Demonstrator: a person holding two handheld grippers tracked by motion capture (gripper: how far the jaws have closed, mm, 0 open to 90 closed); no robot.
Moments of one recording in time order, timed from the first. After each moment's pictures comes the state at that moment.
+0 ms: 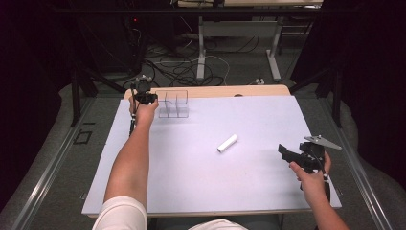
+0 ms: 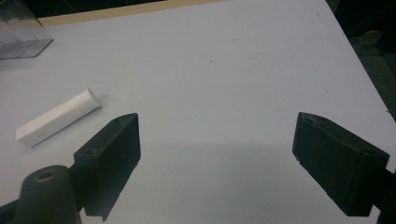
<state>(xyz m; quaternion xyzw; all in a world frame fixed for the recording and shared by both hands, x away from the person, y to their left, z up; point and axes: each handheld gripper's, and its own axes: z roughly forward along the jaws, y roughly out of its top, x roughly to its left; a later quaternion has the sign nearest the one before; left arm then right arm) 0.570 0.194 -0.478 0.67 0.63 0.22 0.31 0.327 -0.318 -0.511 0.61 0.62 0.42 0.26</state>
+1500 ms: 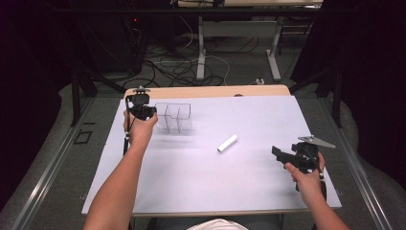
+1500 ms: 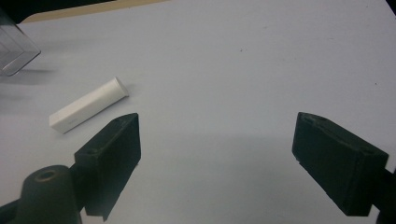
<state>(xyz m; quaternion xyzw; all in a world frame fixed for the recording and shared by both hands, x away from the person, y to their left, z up) 0.469 0.183 -0.444 0.69 0.63 0.19 0.30 0.331 -0.306 -0.515 0.60 0.64 0.43 0.22</state>
